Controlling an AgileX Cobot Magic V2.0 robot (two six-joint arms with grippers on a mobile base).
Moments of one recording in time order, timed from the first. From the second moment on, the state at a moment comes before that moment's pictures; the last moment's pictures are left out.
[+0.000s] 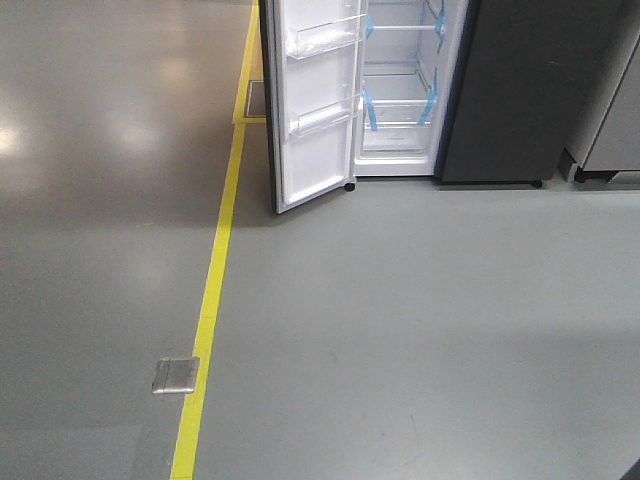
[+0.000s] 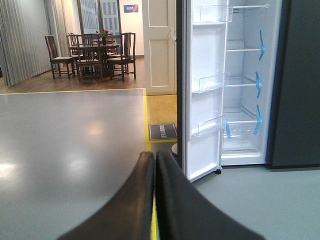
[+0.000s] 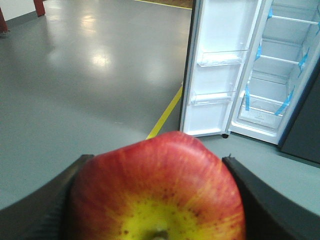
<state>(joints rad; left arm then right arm) 0.00 -0.01 0.03 0.16 0.05 -0.19 -0.16 1.12 -1.63 0.61 1.05 -0.52</state>
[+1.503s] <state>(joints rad) 0.00 -0.01 0.03 0.16 0.05 -0.19 -0.16 1.12 -1.63 0.61 1.05 -0.52</state>
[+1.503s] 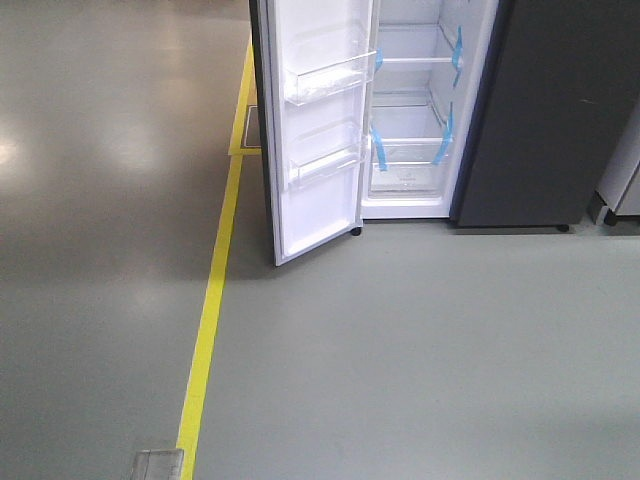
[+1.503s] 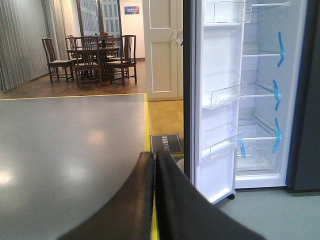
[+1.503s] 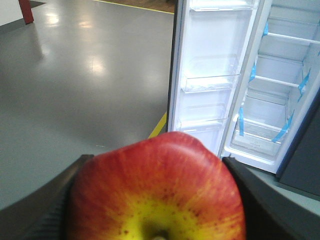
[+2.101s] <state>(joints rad) 0.00 -0.01 0.03 0.16 0.05 -0.19 -0.16 1.12 -1.63 0.61 1.05 -0.52</state>
